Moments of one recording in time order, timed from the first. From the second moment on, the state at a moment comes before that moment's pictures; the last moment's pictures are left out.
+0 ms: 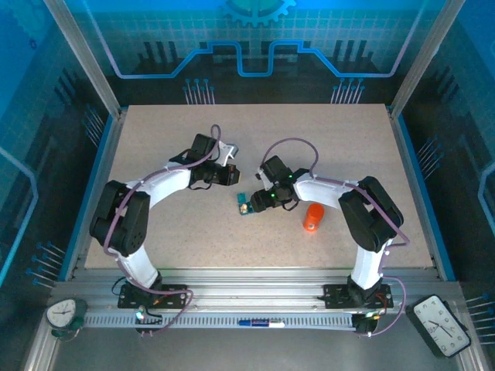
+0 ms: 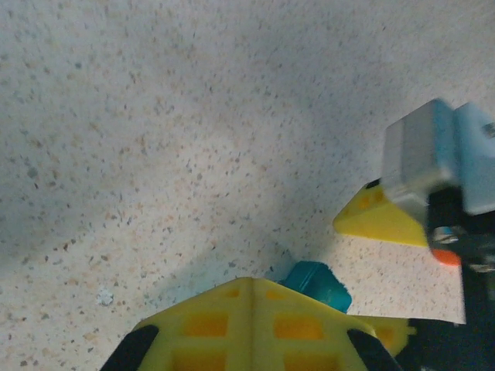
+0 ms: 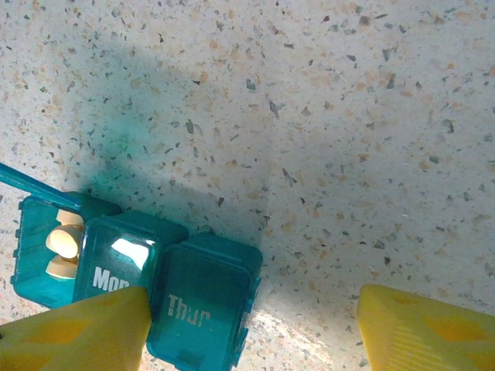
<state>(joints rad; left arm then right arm) -0.35 1.75 1.12 -0.30 0.50 -0.19 0.64 1.83 1.12 -0.44 -0.12 0.27</state>
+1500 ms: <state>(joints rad) -0.47 1.73 1.04 -0.44 0.56 -0.22 0.63 1.83 1.10 -0.41 -0.14 0.30</state>
